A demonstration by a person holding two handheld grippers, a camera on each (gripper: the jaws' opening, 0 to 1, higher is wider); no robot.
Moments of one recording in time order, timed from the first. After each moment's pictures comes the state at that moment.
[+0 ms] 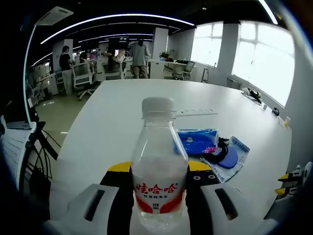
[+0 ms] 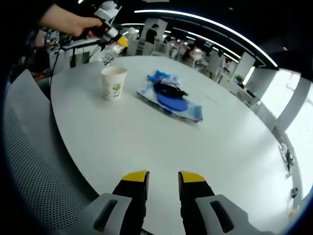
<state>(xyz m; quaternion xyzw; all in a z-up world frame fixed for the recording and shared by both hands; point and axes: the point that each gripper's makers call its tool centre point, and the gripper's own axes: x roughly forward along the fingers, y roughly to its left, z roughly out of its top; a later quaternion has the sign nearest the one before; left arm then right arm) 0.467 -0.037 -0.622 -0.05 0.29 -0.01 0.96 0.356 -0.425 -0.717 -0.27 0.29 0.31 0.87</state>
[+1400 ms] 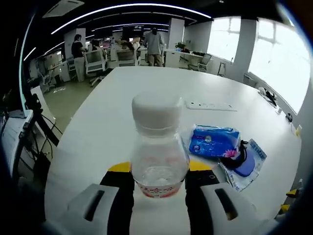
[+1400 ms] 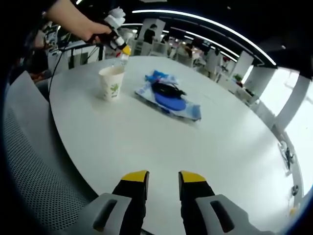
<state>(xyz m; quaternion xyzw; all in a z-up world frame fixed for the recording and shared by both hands) 0.505 -0.025 -0.671 -0.07 0.34 0.06 0.94 0.357 -0.426 -0.716 -0.27 0.29 0.30 0.87</state>
